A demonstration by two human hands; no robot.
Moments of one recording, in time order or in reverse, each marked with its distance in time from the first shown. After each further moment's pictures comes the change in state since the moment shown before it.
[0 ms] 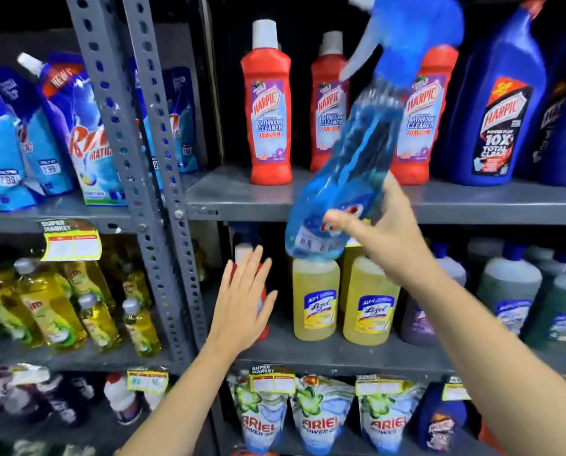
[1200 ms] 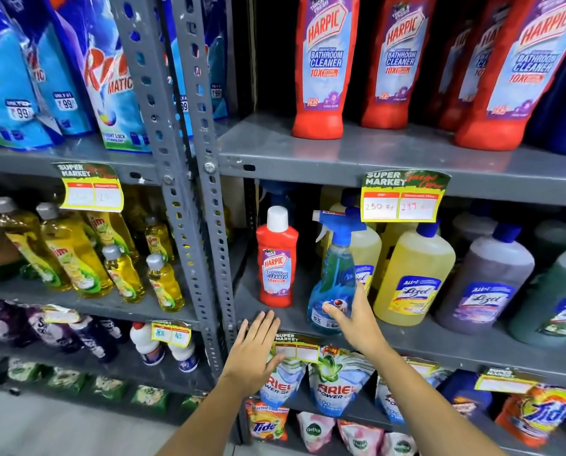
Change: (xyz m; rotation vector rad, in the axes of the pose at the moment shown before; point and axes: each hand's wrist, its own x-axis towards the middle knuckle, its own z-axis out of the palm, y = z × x) left_hand -0.166 -0.043 0.110 0.080 -0.779 -0.225; right_hand -0.126 0.236 0.072 -0.288 -0.194 0.593
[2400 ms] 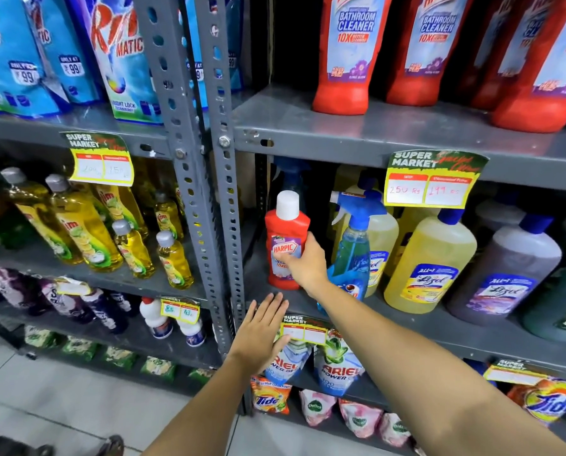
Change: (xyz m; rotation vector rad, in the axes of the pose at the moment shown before) left_hand -0.004 0.000 0.000 0.011 0.079 0.034; right_hand 0.065 -0.080 0.093 0.051 0.048 0.114
